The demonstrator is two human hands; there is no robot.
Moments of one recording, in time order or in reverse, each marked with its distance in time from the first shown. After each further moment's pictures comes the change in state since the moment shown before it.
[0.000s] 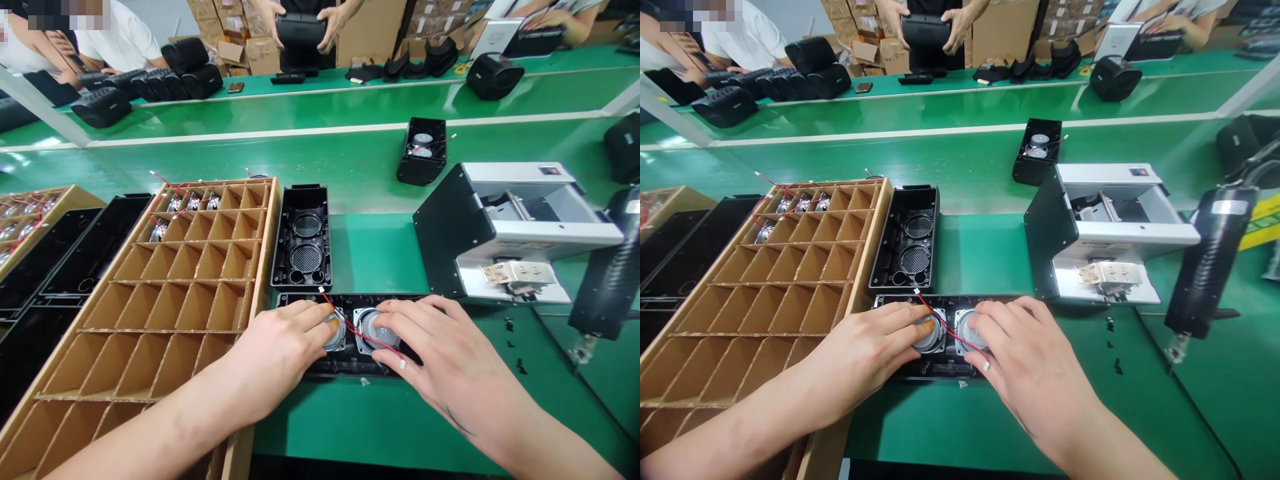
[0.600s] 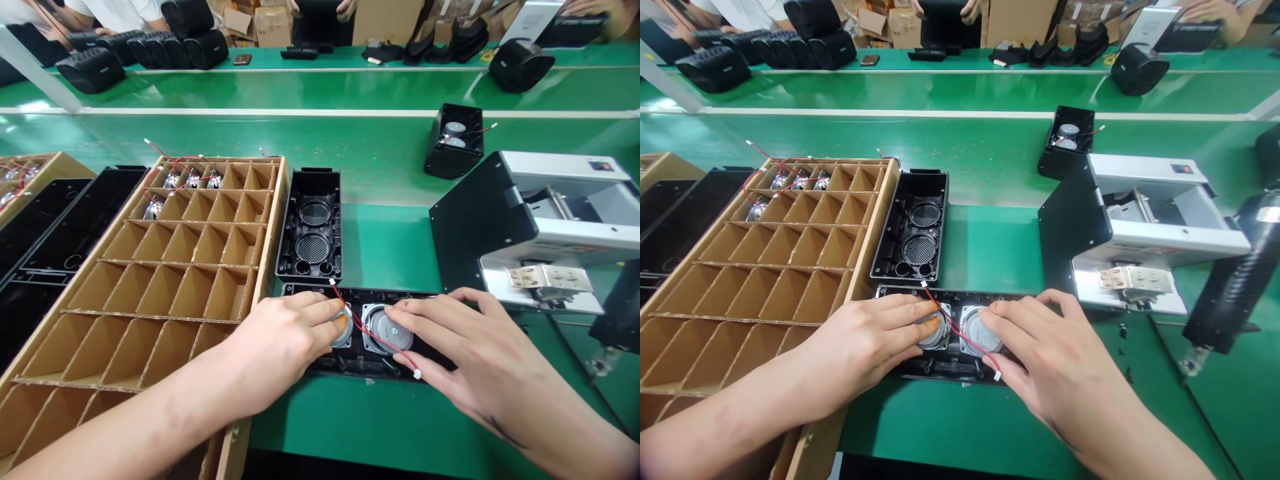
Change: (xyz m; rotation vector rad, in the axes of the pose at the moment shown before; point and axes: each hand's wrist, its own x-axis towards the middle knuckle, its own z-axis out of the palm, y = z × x) left_hand -0.002 -0.008 0.000 -0.012 0.003 0.069; right_hand 0.001 0.018 -0.007 -0.010 -0.054 -0.111
